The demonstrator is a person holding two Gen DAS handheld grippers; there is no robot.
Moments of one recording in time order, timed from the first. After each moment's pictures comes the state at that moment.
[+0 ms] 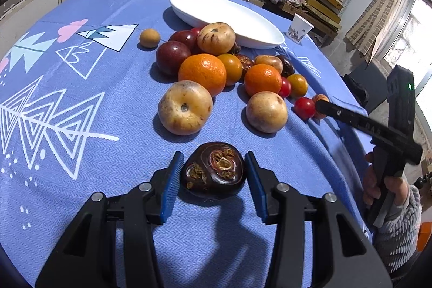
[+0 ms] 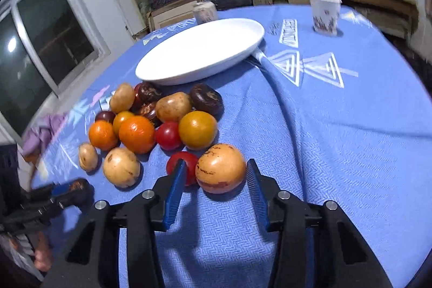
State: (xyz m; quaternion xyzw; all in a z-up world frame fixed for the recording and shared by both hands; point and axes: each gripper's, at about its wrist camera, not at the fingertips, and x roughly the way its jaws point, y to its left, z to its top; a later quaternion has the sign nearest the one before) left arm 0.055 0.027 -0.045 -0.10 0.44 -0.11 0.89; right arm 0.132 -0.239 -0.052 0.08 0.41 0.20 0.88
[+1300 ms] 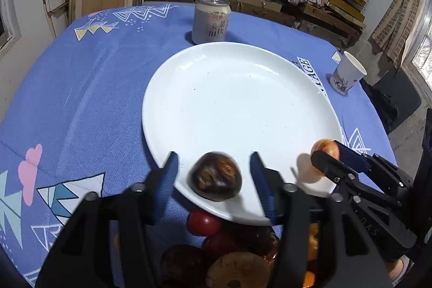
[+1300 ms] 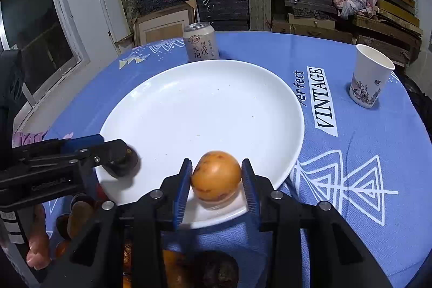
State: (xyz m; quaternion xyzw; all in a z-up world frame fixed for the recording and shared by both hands) left arm 0.297 0.020 -0.003 -0.06 0.45 -0.07 0.89; right arm 0.279 -0.165 -0.026 0.02 0.39 0.15 0.91
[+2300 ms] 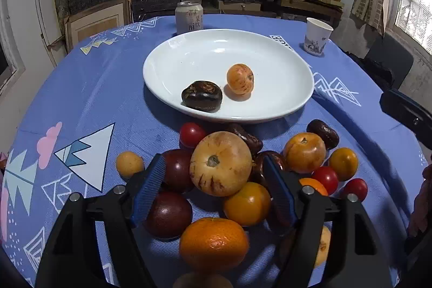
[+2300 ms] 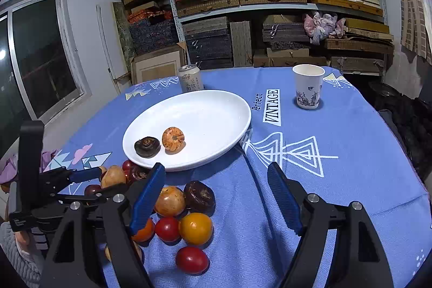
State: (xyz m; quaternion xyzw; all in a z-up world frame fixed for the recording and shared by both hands) left arm 0.187 -0.004 -0.017 0.04 0.40 -0.08 0.91; right arm 0.156 -0.223 0.006 0.06 0.29 0.12 0.95
